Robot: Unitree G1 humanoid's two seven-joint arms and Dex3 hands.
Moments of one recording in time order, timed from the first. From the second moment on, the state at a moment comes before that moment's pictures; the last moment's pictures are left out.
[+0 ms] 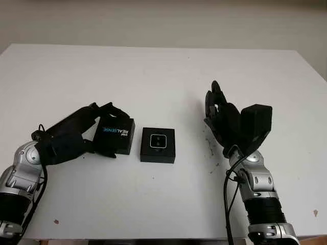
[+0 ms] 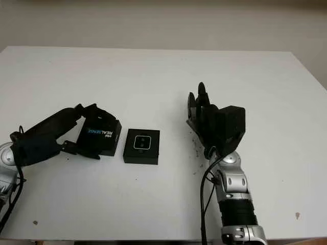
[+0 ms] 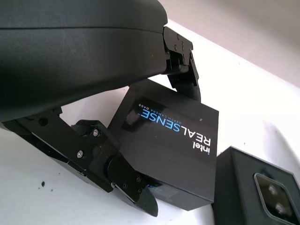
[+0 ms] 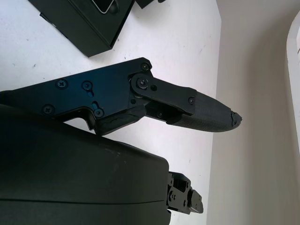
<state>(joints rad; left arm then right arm) -0.37 0.67 -0.06 0.32 0.19 -0.24 -0.42 -0.40 -0.11 -0.08 0.22 0.13 0.20 0.15</state>
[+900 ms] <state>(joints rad) -0.42 0.66 -0.07 -0.28 0.17 0.48 -0.58 -0.39 -0.07 -0.06 0.22 0.11 0.16 0.12</state>
